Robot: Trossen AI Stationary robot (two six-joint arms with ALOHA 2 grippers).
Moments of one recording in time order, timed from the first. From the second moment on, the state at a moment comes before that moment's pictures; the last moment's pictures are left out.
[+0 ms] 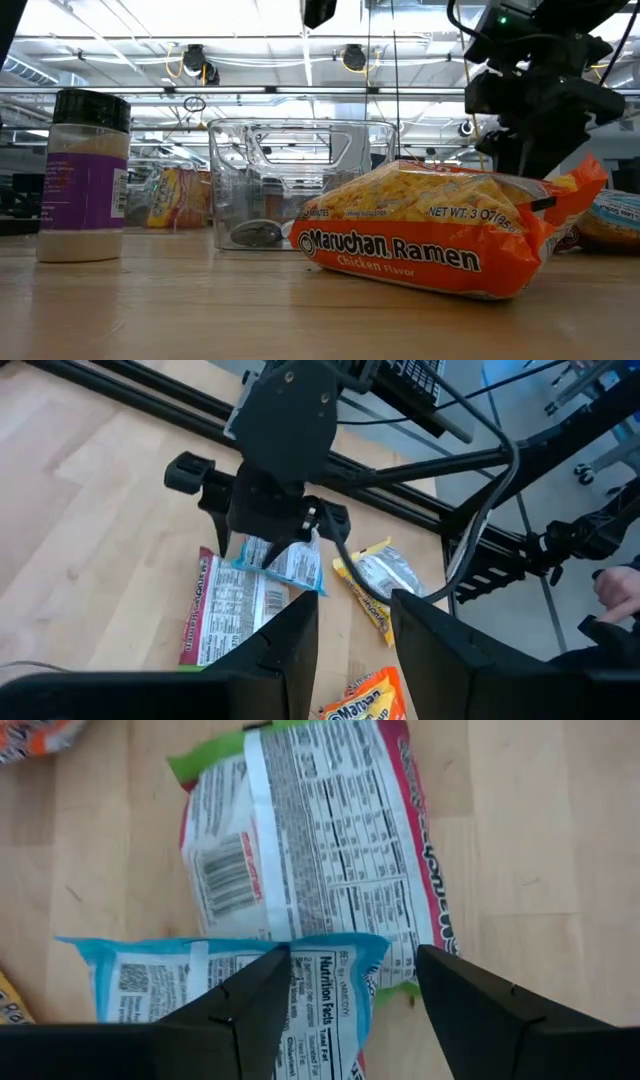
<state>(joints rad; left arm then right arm) 0.06 1.78 1.82 -0.60 0.24 -0.39 -0.07 1.13 0.60 -0.54 -0.13 0.00</state>
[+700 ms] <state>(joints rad) 0.06 1.78 1.82 -0.66 0.24 -0.40 -0.07 1.16 0.60 -0.54 -0.14 -0.02</state>
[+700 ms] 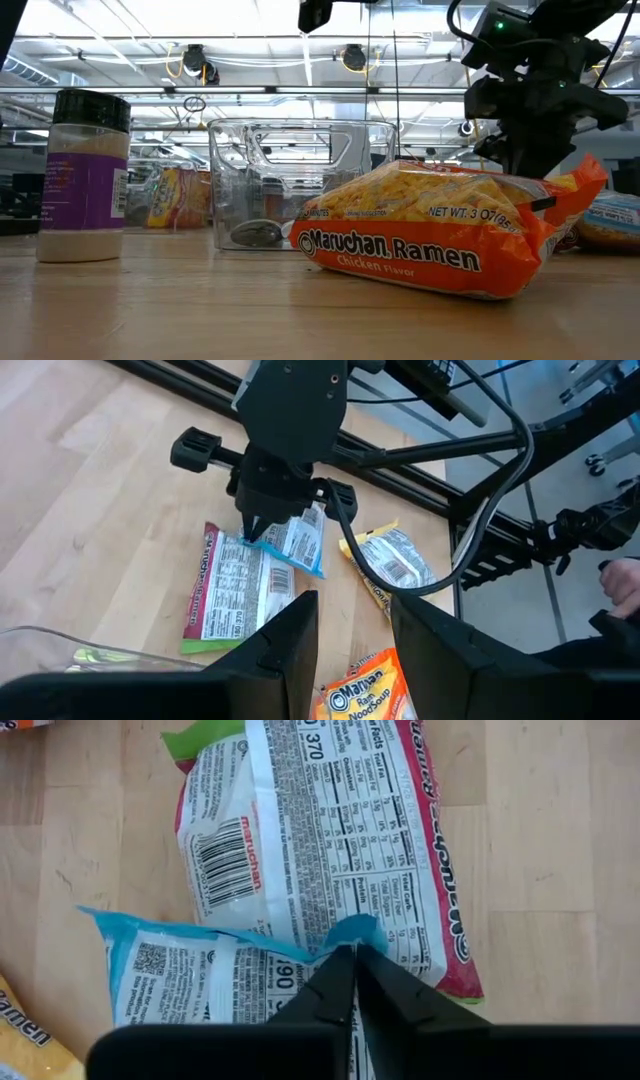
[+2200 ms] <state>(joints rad) 0.03 1.78 1.82 -0.50 -0.09 -0.60 -0.08 0.78 0.60 0.02 0.24 0.42</state>
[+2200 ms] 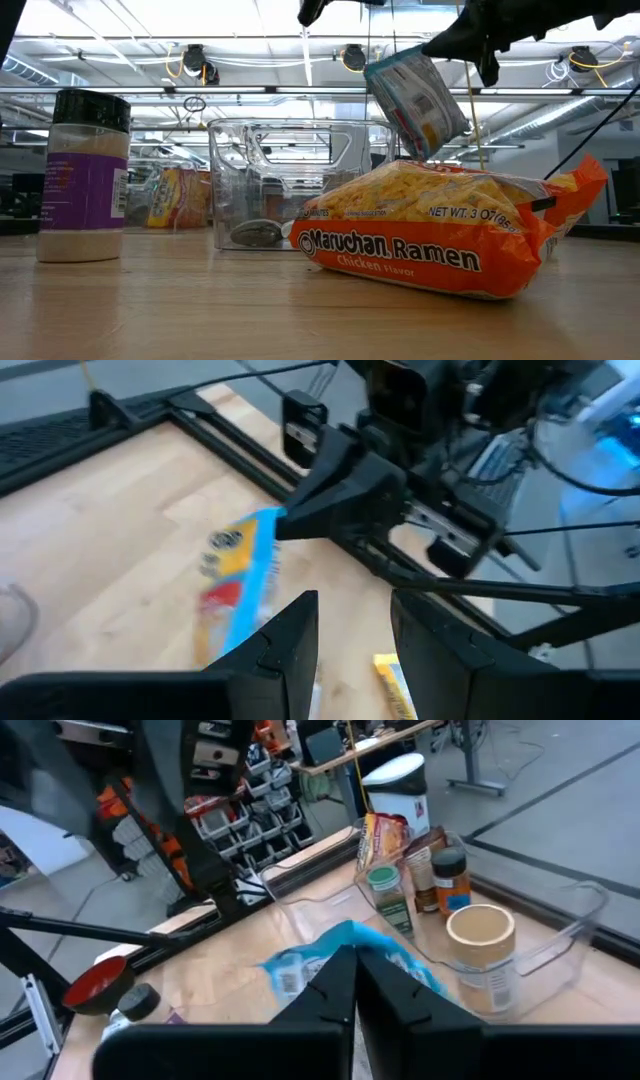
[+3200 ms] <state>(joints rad) 0.03 1.84 1.82 -0.61 -0.11 -0.56 -0.20 0.90 0.60 -0.01 -0.11 0.35</state>
